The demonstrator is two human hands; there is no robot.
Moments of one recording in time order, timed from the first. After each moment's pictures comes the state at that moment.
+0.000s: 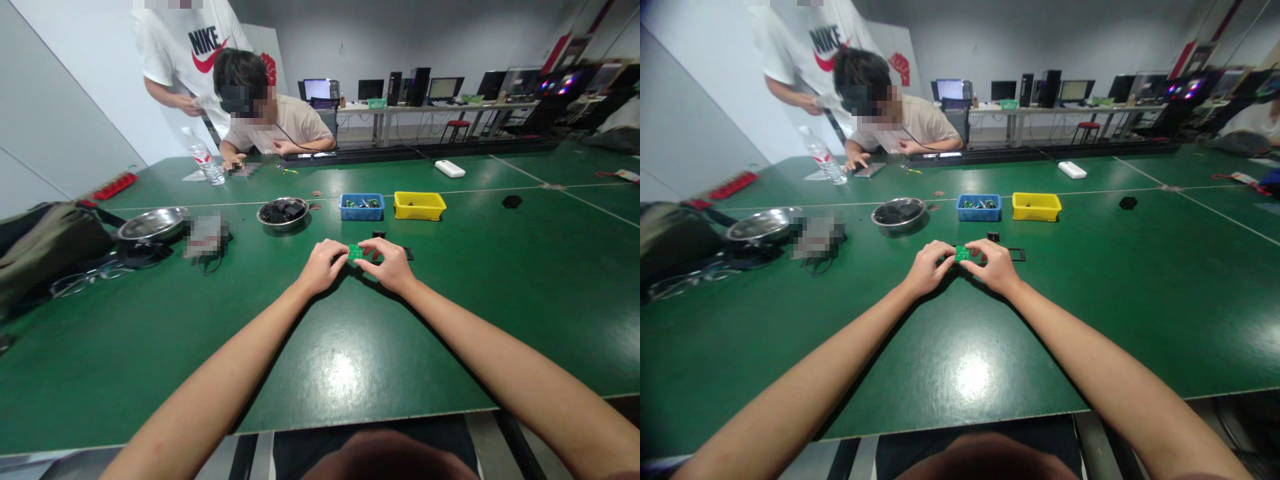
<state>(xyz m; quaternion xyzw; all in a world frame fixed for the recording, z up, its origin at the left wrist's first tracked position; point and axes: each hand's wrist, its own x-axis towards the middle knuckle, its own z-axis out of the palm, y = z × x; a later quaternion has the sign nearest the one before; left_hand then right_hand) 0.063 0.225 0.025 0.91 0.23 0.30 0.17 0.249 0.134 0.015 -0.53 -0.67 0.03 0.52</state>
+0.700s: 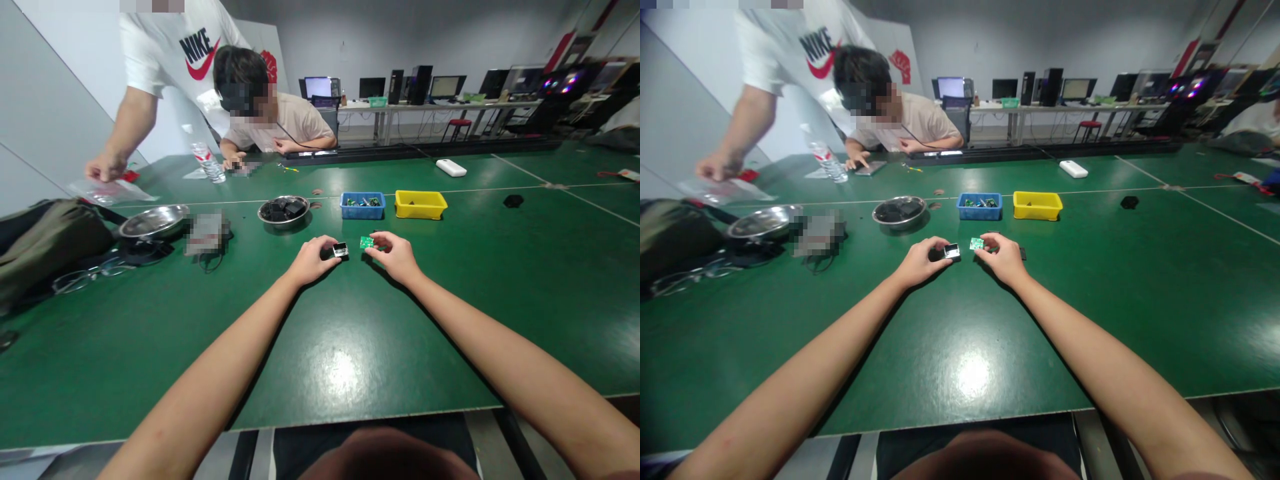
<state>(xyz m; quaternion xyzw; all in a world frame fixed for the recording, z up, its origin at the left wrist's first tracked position) 0.048 0.257 0.019 0.90 0.28 0.26 0.19 0.267 0.148 0.003 -0.61 -0.55 0.15 0.56</state>
